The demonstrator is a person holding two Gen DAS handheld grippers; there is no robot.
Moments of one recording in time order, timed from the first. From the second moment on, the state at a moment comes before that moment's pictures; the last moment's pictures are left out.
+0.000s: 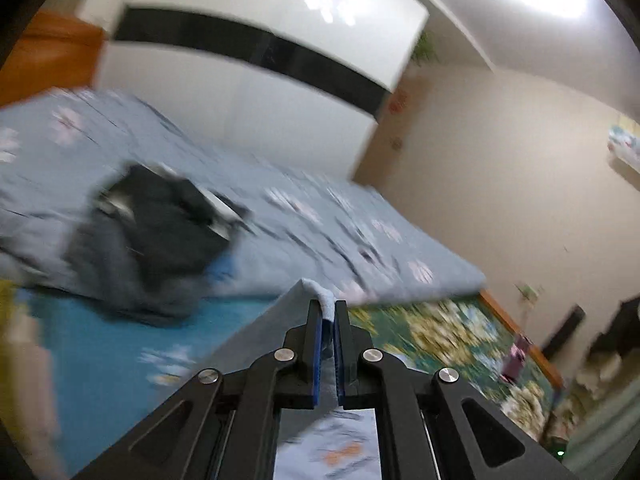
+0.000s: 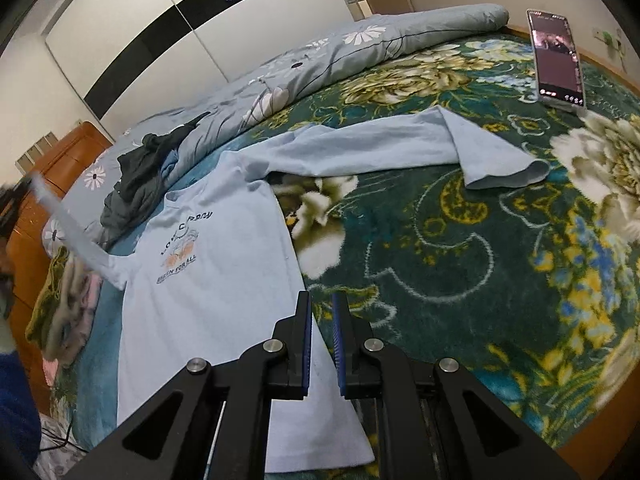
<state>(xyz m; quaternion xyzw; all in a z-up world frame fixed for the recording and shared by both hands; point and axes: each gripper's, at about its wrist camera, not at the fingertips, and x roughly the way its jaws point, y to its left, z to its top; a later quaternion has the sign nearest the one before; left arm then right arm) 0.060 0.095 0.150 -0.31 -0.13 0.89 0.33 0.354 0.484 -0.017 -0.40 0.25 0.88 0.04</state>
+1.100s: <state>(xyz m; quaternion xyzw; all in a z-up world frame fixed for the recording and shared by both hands) 0.069 0.141 0.005 -0.39 -0.01 0.88 0.26 0.263 0.489 -0.011 -0.40 0.24 0.88 -0.02</state>
